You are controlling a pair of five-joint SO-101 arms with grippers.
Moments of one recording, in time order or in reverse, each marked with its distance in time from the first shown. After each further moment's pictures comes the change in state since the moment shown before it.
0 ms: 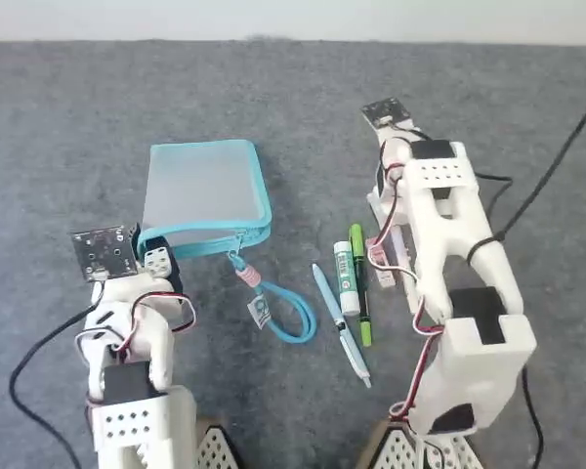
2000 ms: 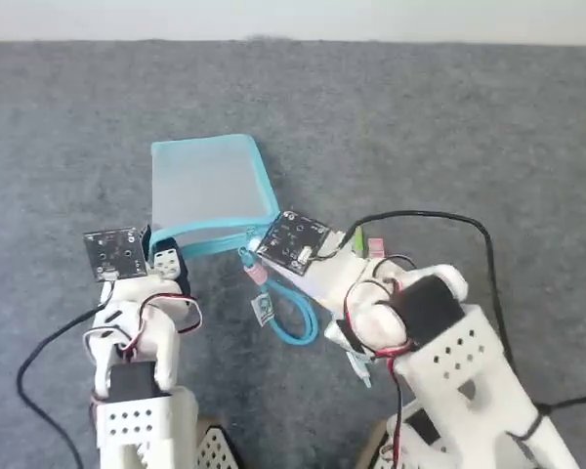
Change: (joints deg) left arm 2.5 0.0 2.5 -2.2 0.1; right arm -30.3 -61.3 28.3 24.0 9.2
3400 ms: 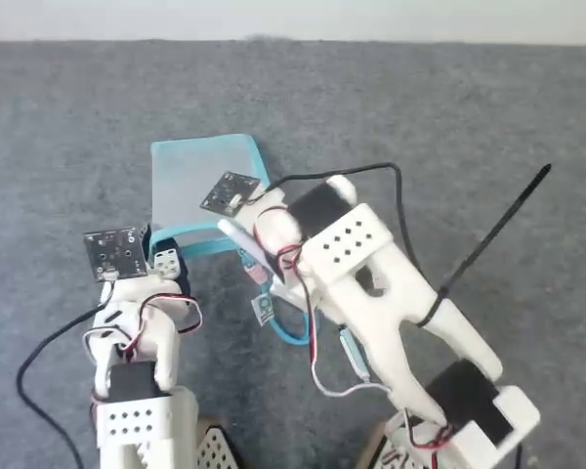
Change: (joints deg) left arm 0.0 0.0 0.0 0.0 0.0; right arm -4.9 38.9 -26.0 3.0 -4.3
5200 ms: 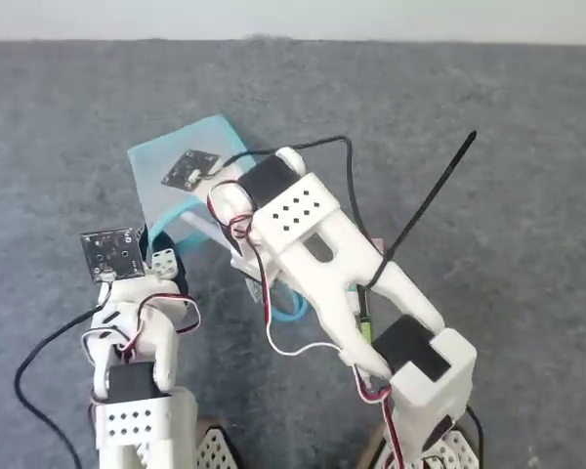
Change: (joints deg) left arm -0.1 0.0 0.0 -0.1 0.4; right arm -1.9 21.2 -26.2 2.9 -3.8
